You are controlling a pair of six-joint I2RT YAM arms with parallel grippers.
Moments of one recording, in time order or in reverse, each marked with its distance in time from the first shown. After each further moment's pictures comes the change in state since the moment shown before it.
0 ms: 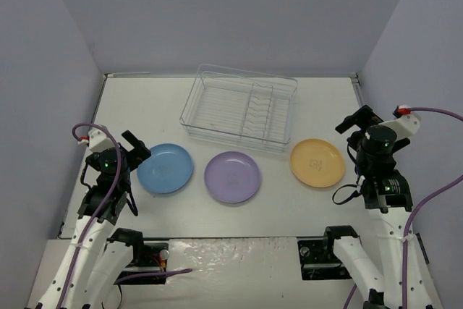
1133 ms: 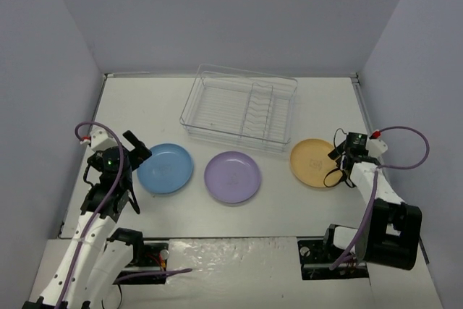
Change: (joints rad) left arm 0.000 0.034 -0.016 0.014 -0.022 -0.019; right arm -0.243 0.487 -0.368 0.223 -0.091 0.130
